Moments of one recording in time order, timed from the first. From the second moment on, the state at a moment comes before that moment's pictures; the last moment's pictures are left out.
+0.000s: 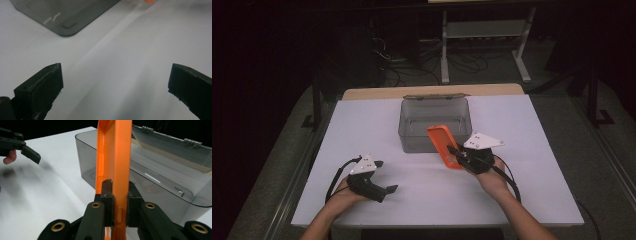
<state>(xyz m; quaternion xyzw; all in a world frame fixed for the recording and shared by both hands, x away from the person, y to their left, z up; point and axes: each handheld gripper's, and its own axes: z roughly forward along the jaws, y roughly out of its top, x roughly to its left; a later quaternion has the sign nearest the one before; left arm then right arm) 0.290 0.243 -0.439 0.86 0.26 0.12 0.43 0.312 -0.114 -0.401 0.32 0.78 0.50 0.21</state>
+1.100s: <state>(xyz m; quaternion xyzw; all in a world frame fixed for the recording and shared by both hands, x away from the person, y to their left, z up) 0.290 0.242 -0.439 0.85 0.27 0.12 0.43 0.318 -0.120 -0.376 0.31 0.79 0.50 0.20</state>
